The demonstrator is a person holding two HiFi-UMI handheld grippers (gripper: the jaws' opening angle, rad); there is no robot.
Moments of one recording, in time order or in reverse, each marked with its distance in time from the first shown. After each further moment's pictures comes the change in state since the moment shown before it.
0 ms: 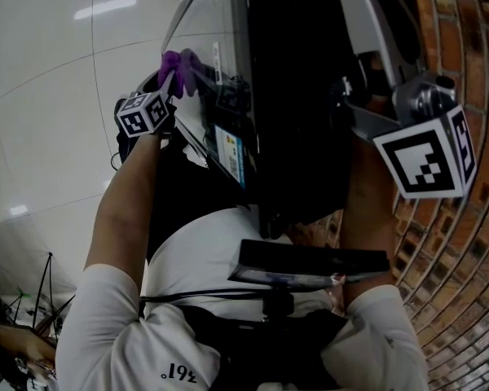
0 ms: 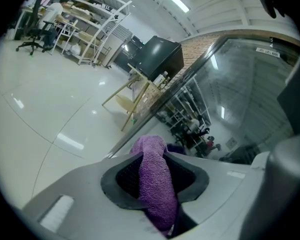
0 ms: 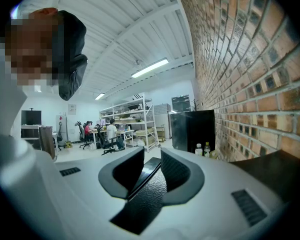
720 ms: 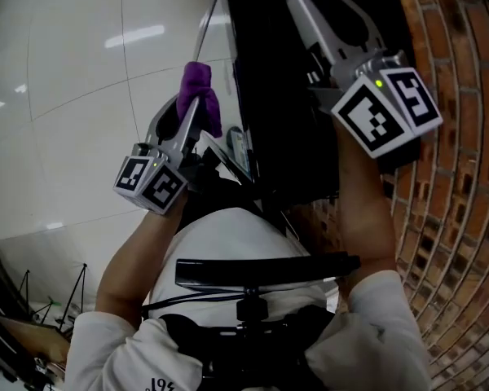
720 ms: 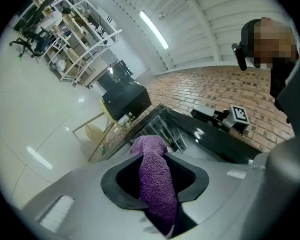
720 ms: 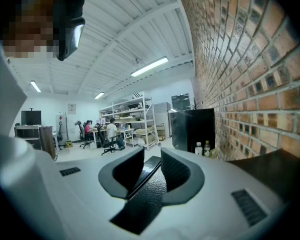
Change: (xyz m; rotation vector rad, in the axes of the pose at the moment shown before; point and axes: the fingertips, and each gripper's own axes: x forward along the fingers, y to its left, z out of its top) left arm -0.179 -0.197 0.159 0.005 -0.298 -0.282; right arm -0.002 -0.005 -0.006 -0.009 0.027 -0.032
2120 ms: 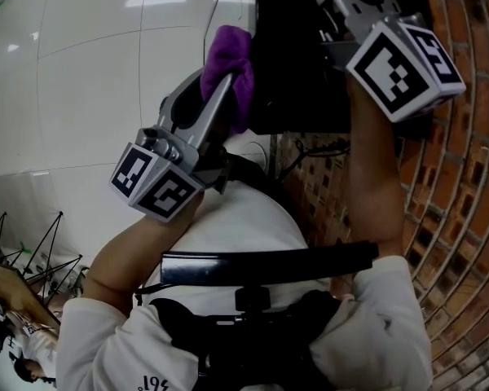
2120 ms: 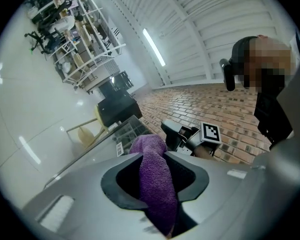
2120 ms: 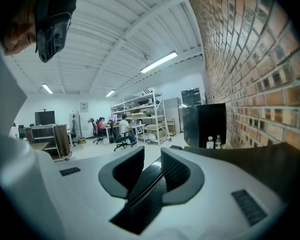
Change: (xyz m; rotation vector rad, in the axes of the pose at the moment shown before) left arm -0.067 -0.121 -0.012 -0.070 -0.172 -0.057; right arm -0.034 0.051 -0.012 -0.004 0.041 0.158
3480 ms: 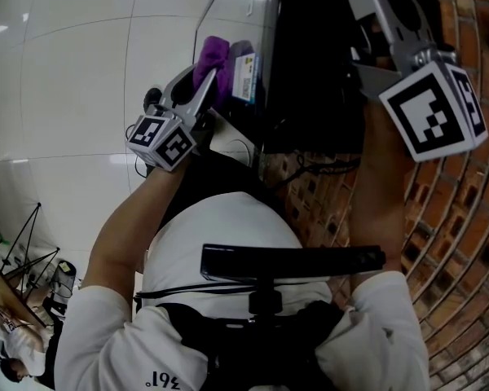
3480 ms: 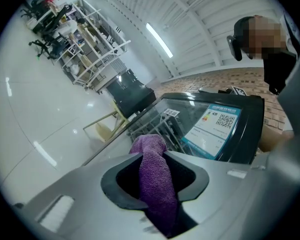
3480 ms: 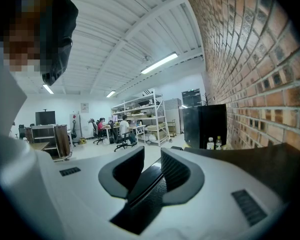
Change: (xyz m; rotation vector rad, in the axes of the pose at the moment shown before) left arm 0.003 0.147 -0.100 0.045 0.048 0.130; right arm 0.000 0.001 0.002 -0.006 -0.006 0.002
